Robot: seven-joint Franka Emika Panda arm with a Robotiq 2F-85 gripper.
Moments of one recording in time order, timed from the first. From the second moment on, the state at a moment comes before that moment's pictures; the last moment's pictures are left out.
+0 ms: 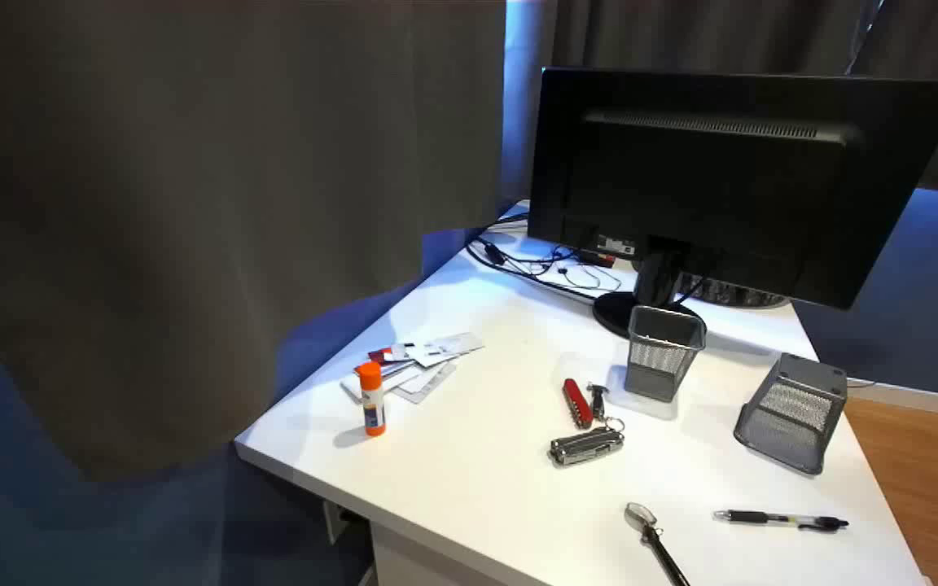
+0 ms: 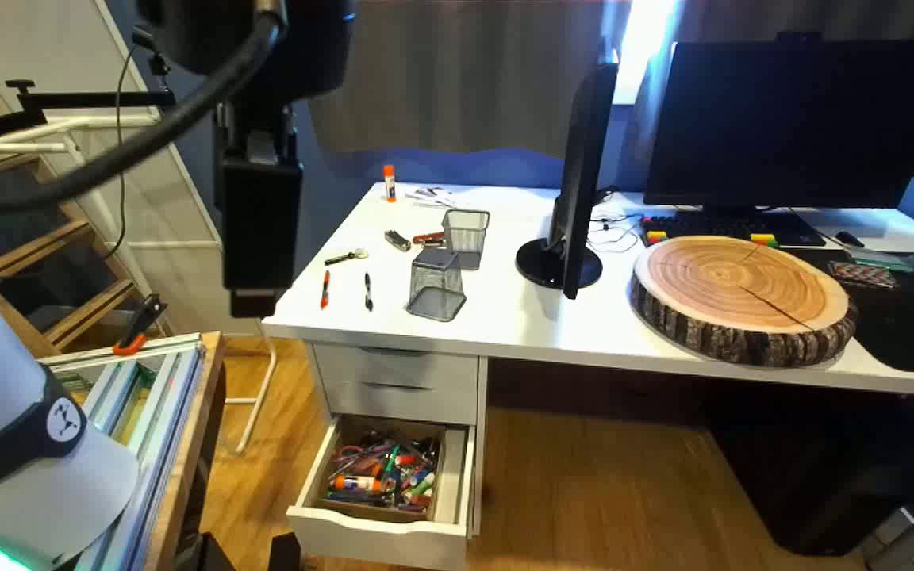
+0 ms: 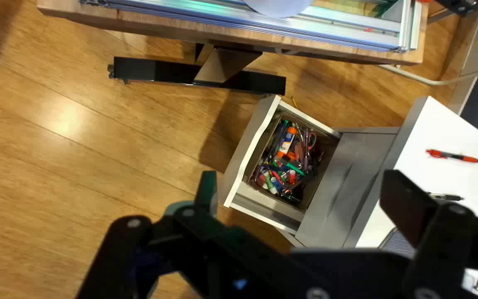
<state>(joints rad) -0.07 -0.62 -0.26 -2.59 -0.04 1.66 -0.34</state>
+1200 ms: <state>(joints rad) -0.05 -0.60 -0.23 -2.59 -0.04 1.66 -0.34</state>
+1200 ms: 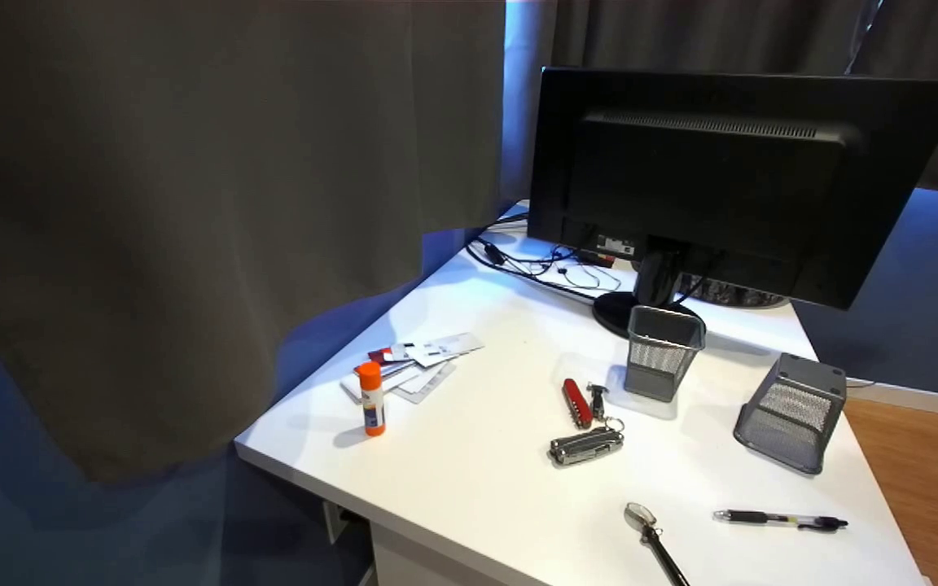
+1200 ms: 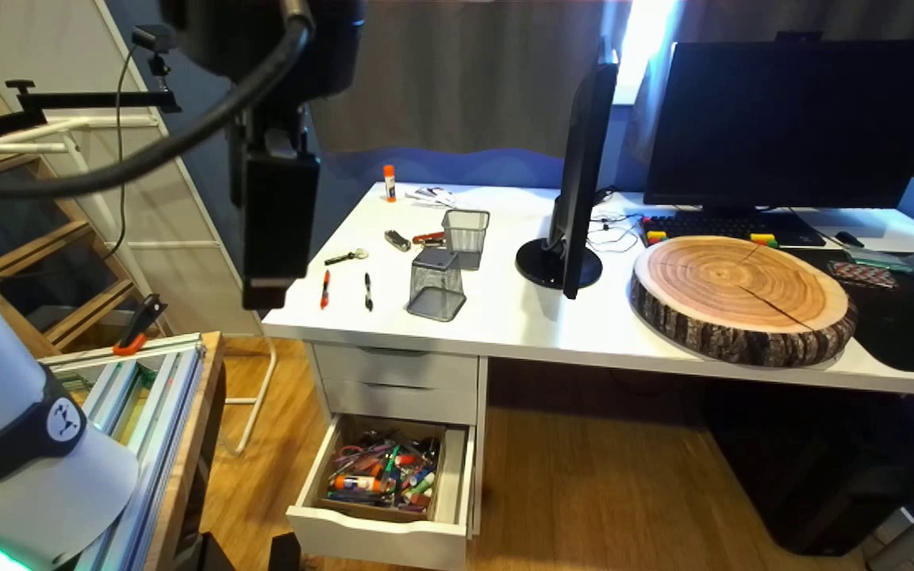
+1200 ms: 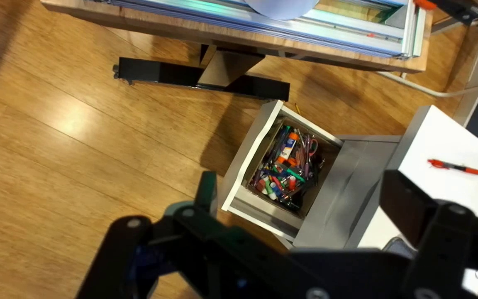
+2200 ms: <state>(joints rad) 0.08 -0.23 0.07 -2.54 0.35 2.02 0.21</state>
